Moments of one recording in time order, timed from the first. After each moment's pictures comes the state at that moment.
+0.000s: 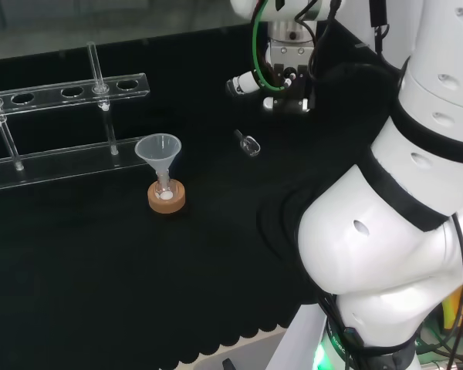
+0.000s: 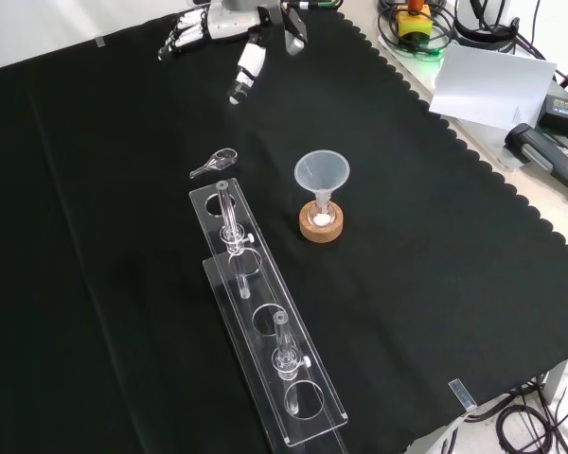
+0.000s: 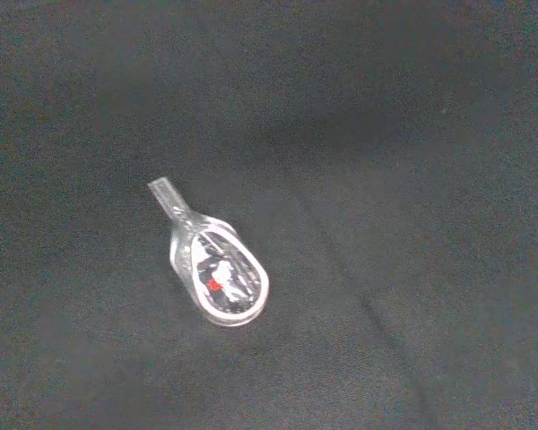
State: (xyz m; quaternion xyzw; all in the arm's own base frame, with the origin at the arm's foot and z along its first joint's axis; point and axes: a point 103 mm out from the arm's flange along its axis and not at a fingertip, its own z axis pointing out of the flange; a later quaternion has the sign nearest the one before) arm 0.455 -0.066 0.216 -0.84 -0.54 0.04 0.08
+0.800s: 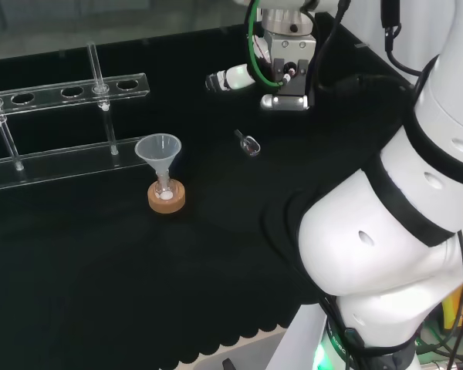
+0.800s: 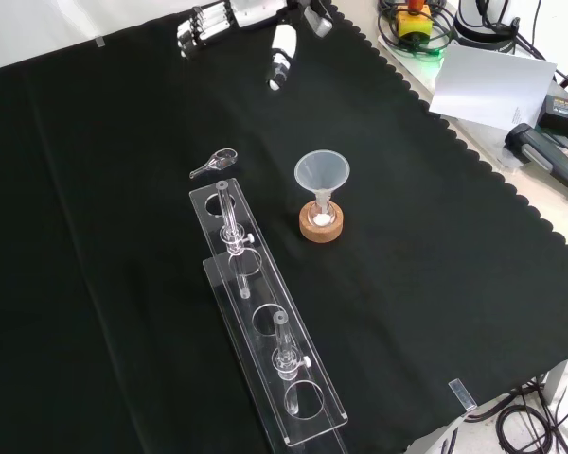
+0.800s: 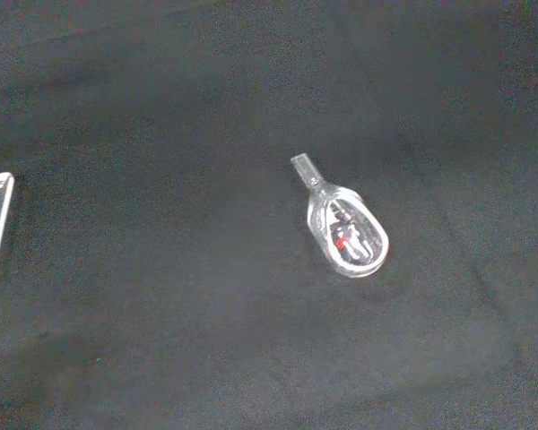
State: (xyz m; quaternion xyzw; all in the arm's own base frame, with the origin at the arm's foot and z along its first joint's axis) arm 0.424 -0.030 0.244 -0.78 -0.61 0.01 0.11
